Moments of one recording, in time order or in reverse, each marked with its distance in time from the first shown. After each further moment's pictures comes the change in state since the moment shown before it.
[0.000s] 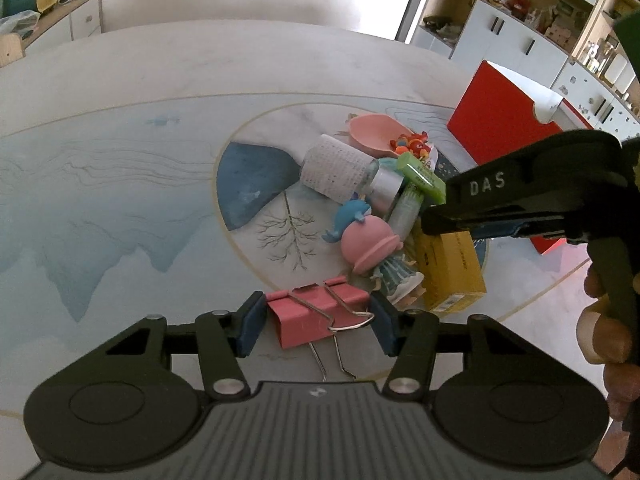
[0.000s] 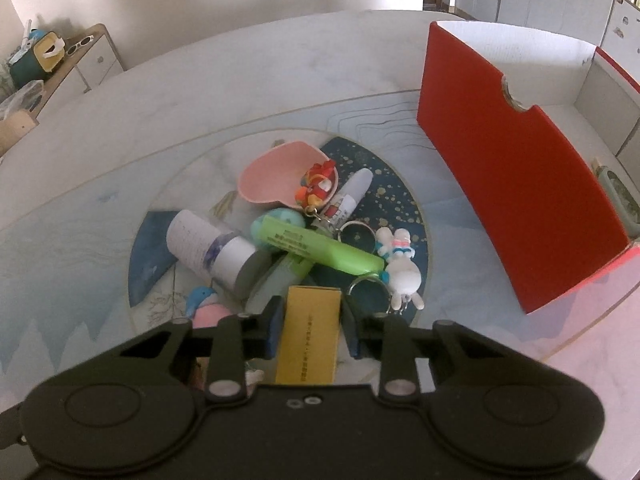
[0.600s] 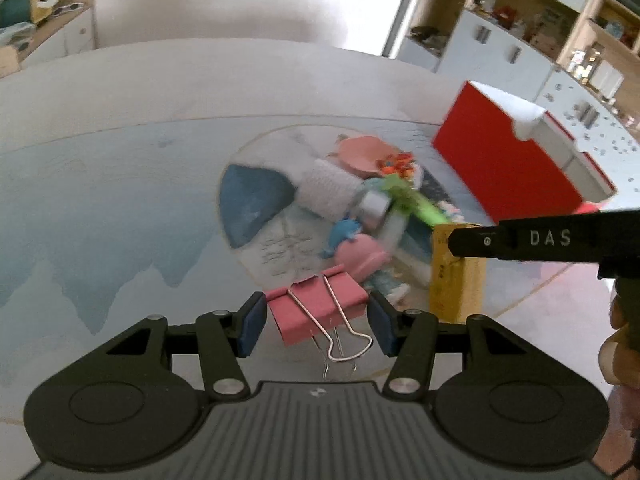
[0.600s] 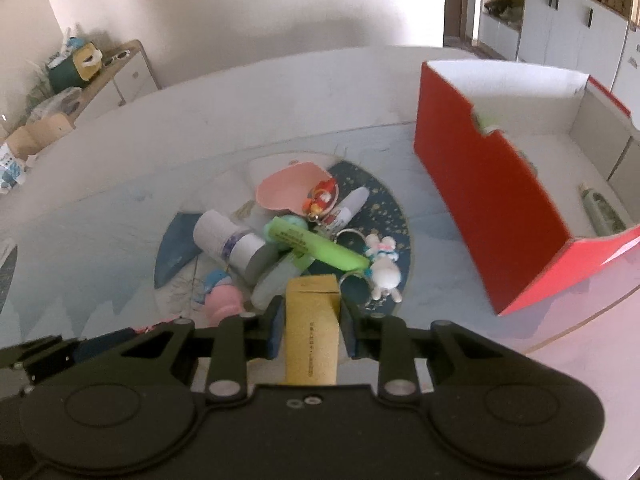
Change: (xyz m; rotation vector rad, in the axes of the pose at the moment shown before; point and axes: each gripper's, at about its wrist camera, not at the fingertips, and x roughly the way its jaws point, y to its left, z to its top) left arm -0.023 0.005 0.009 0.022 -0.028 -0.060; right arm -0.050 -0.020 -0.020 -0.069 -0.090 0.073
